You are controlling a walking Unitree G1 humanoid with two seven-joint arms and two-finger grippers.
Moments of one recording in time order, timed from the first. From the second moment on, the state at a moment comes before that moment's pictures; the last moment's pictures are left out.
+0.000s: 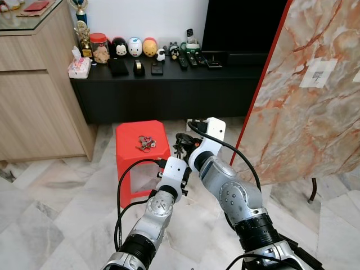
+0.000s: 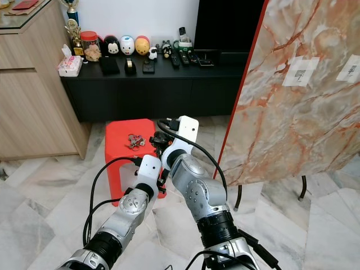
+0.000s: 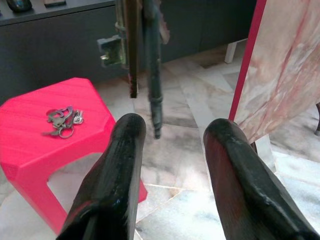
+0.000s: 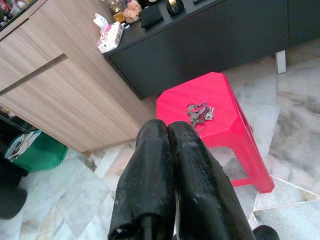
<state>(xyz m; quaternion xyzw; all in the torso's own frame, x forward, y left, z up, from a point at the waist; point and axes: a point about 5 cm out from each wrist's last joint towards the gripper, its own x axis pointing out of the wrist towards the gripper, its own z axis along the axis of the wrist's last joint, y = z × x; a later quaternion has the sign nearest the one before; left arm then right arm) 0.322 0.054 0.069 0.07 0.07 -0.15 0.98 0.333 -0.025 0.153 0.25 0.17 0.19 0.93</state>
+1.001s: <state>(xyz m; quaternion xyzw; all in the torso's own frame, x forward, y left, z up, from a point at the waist) 0.322 0.054 0.068 0.07 0.07 -0.15 0.98 0.332 -0.024 0.153 0.26 0.17 0.19 0.93</state>
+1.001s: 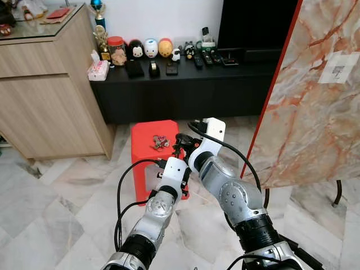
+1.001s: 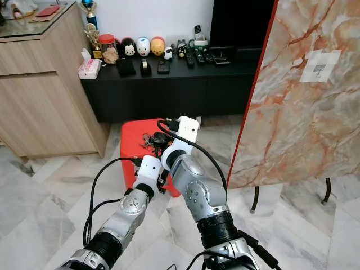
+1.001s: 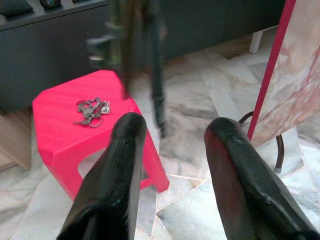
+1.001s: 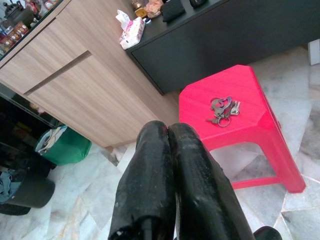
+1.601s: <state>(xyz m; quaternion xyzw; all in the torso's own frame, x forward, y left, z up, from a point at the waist) 0.321 0.054 0.067 0.07 0.07 -0.15 0.98 0.318 -0.044 0.103 0.26 0.24 0.15 0.92</state>
